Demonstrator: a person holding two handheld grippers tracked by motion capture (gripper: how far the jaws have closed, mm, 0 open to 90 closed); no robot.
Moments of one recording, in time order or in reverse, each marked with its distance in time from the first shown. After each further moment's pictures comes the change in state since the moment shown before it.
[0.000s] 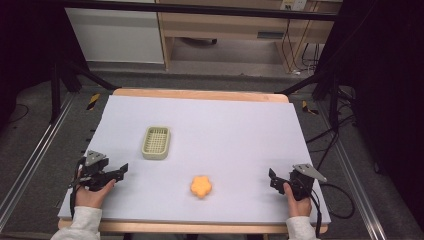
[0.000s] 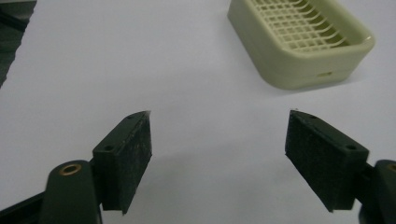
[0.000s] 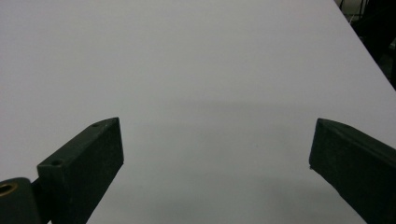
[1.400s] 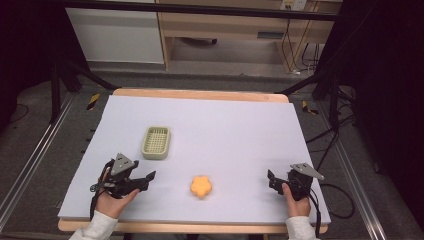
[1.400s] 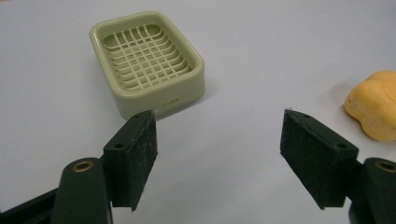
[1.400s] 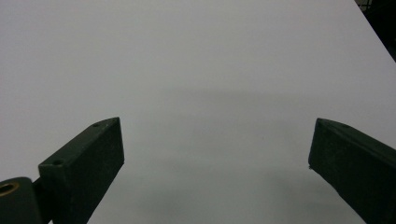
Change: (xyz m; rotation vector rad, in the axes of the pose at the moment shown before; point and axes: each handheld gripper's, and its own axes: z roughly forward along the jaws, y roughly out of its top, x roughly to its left) left arm -0.082 0.017 -0.011 -0.029 -0.190 0.182; right arm 0.002 0.000 0.004 0.042 0.007 -0.023
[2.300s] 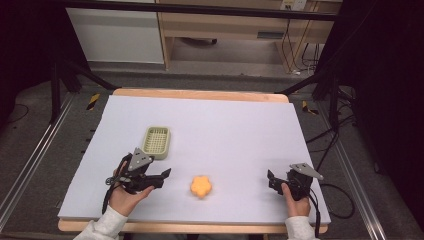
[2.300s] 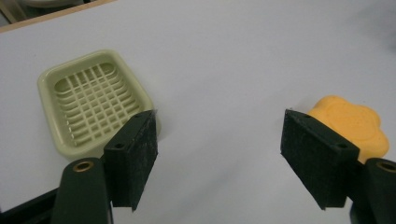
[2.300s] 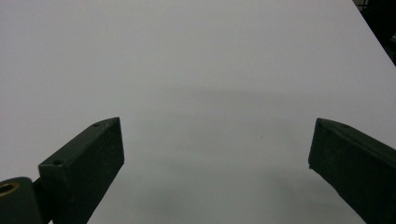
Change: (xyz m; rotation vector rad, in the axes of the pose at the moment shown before) left arm -0.032 0.033 0.012 0.000 -0.063 0.089; right arm 0.002 0.000 0.000 0.005 -0.013 -0.002
